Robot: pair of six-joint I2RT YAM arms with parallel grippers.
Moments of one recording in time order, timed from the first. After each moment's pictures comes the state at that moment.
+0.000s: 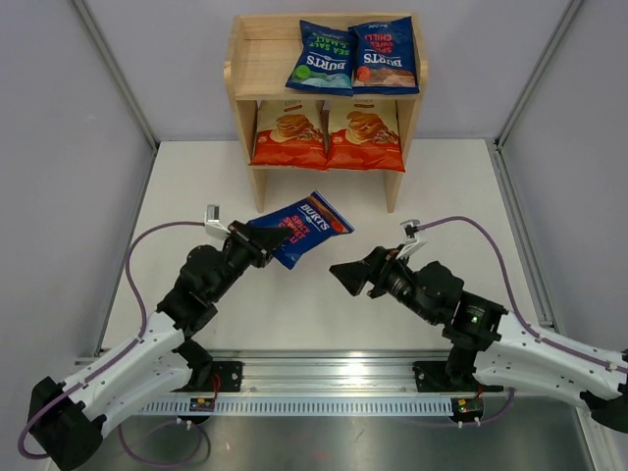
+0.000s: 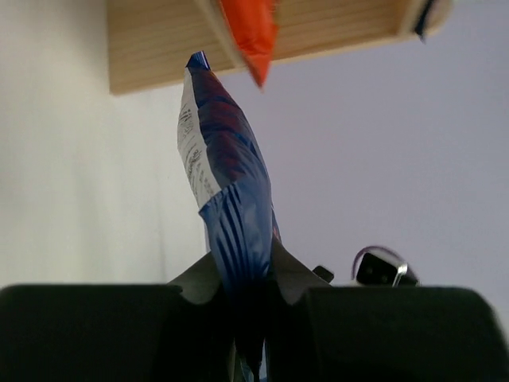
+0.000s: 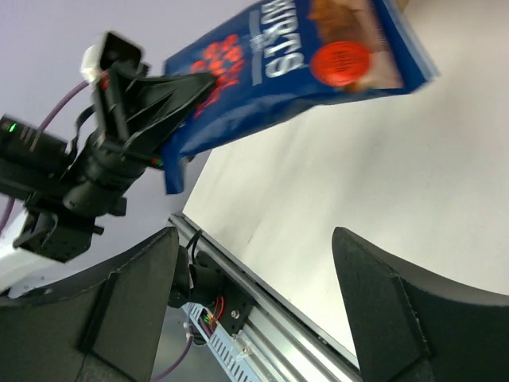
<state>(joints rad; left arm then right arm) -0.65 0.78 0.47 0.24 -0.03 -1.40 1.11 0.74 0.58 0.09 0.30 0.83</state>
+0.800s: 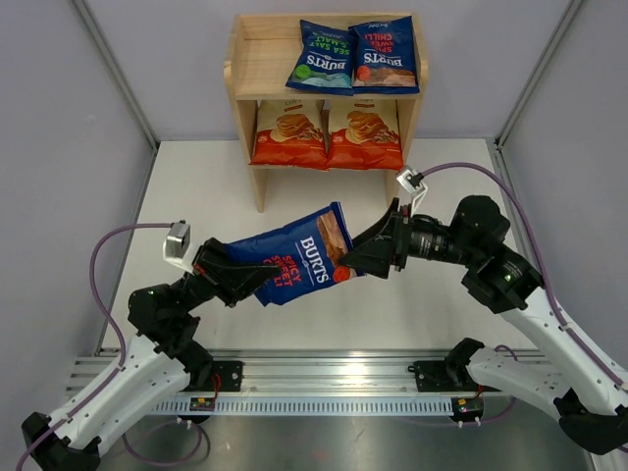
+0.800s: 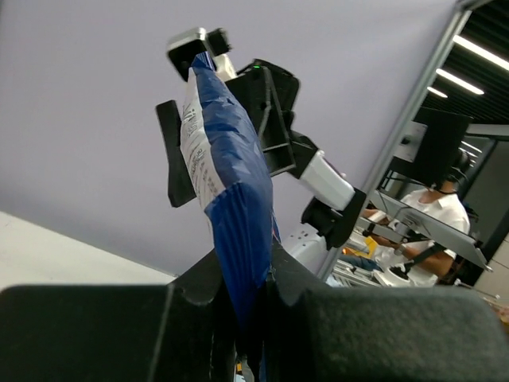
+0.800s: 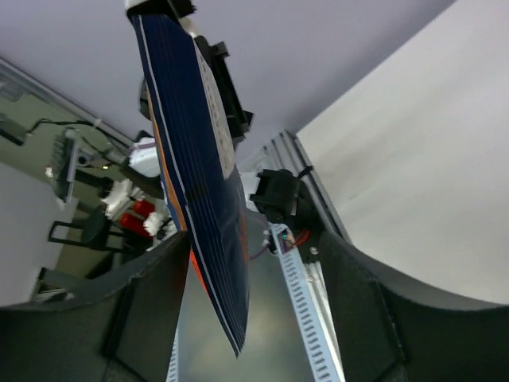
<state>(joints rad) -0.65 0.50 0.43 0.77 0.53 -0.92 0.70 0.87 1.12 -0.27 -0.61 0.67</state>
